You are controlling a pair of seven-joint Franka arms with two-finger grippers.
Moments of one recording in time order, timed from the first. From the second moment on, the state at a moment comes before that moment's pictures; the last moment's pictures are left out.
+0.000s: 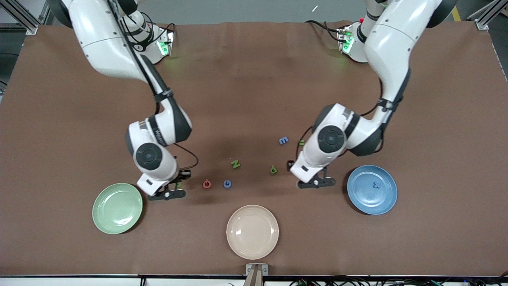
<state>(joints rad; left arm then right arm) -0.33 0.73 -0.28 -1.45 0.14 2.19 -0.74 0.32 0.70 -0.02 -1.50 -0.12 2.13 0.20</state>
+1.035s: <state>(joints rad) -0.54 0.98 -0.15 -1.25 0.14 2.23 -1.15 0.13 0.75 -0.08 -1.49 -0.16 2.34 -0.18</state>
